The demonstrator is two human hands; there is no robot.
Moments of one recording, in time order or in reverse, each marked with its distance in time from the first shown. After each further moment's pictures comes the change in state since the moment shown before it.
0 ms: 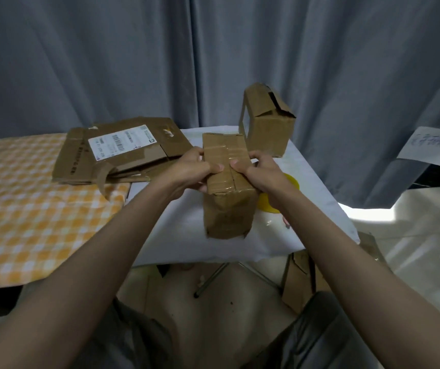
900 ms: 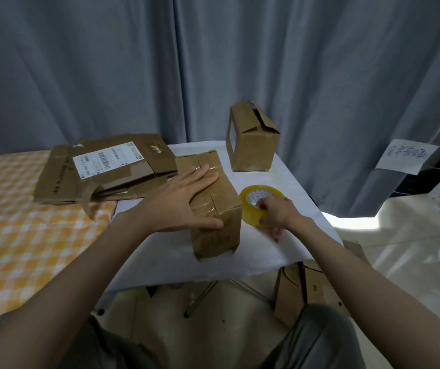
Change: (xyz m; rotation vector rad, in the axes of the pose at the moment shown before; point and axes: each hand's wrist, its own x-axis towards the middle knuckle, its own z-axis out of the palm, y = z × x) left_hand -0.025 -0.015 -0.014 1.003 -0.123 0.485; right_hand 0.045 0.091 -0.048 -0.971 -0.169 -0.030
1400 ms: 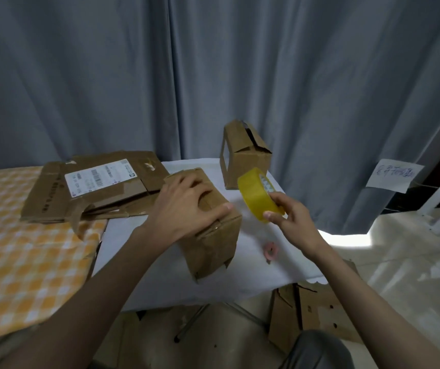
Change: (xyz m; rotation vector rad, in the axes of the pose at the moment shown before) left_hand 0.026 0.032 -0.005 0.094 0.334 -0.113; right_hand -0.054 0.019 -0.033 0.726 0.468 -0.260
